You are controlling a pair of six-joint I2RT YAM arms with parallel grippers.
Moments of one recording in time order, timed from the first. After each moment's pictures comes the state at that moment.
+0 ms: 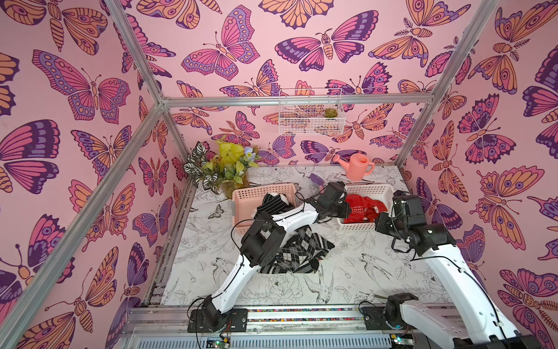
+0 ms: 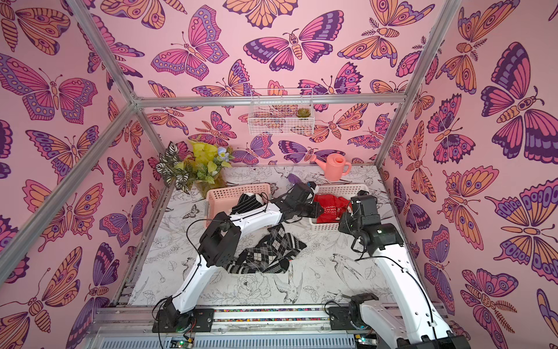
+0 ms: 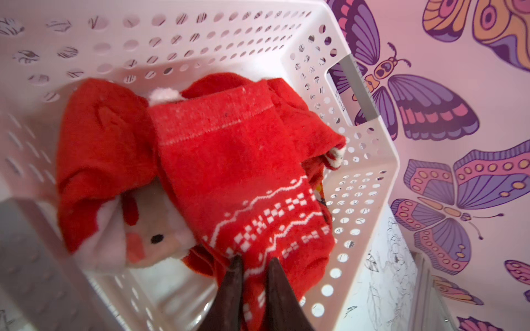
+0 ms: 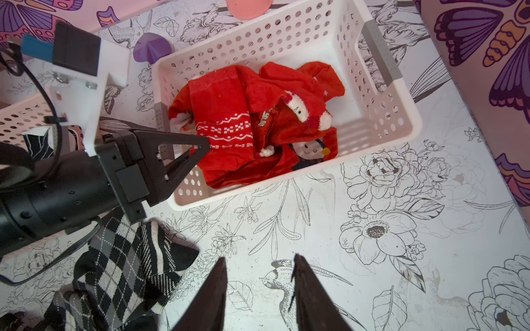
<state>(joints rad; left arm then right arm) -0.86 2.38 1.94 -0.20 0.28 -0.60 0.16 0.98 0.97 -0.86 0.09 0.42</state>
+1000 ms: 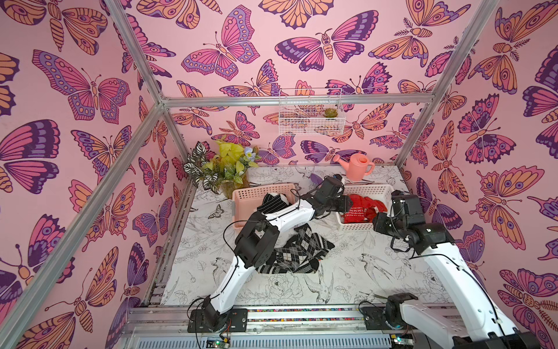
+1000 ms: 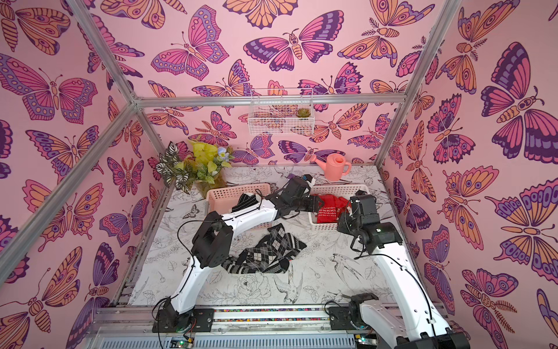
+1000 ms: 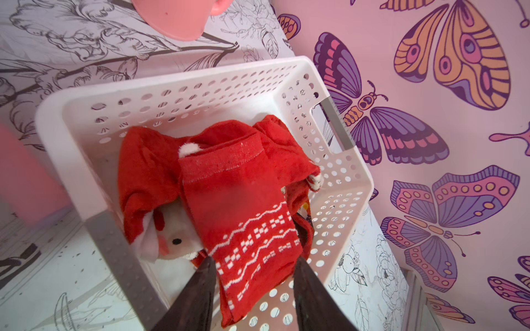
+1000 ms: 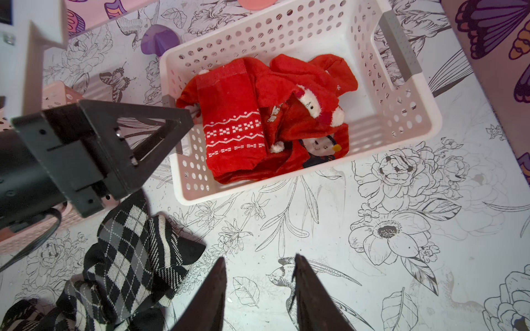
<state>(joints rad) -0.84 2.28 1.90 -0.20 0.24 -0.60 0.16 0.99 0.97 -0.86 0.05 0.42</state>
